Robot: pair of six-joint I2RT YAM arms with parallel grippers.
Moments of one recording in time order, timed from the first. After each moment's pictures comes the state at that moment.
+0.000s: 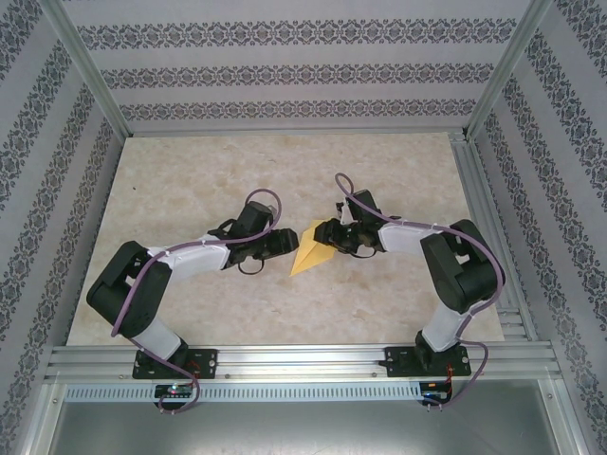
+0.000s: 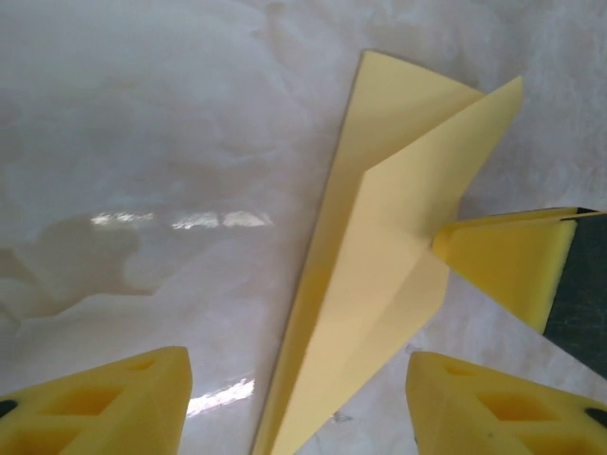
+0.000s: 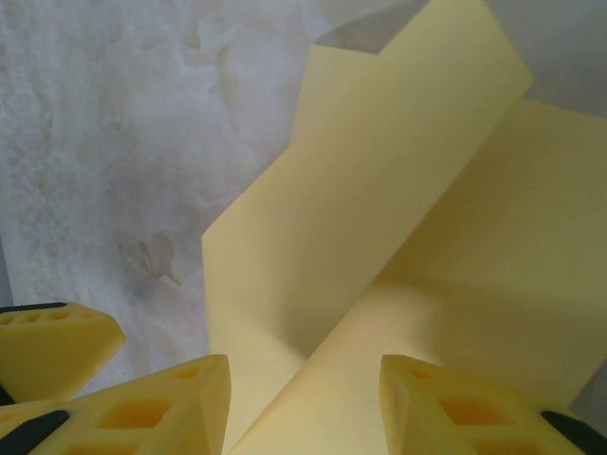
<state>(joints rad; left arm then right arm) -0.60 1.60 0.80 -0.05 0.25 -0.84 0.45 1.75 0.85 -0.04 -0.51 0.71</state>
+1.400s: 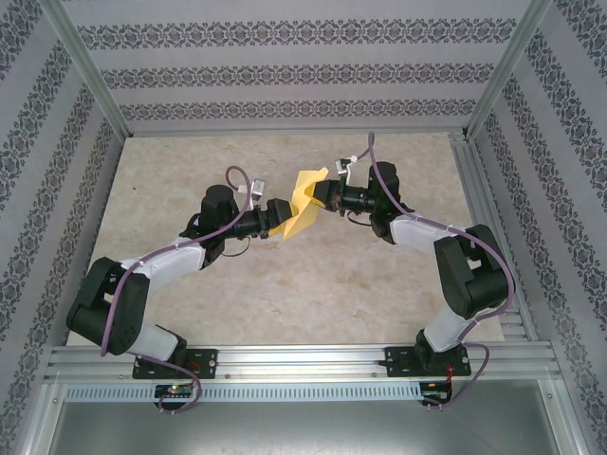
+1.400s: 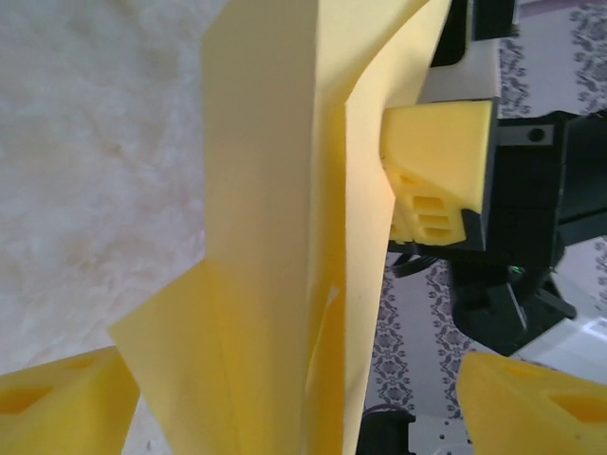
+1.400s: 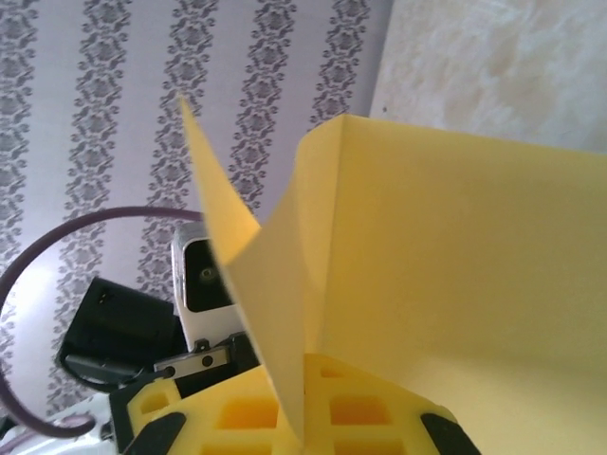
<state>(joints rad) -0.43 1.46 0.72 0.45 0.78 -1.05 0.36 1.68 0.89 0.63 -0.94 1.16</state>
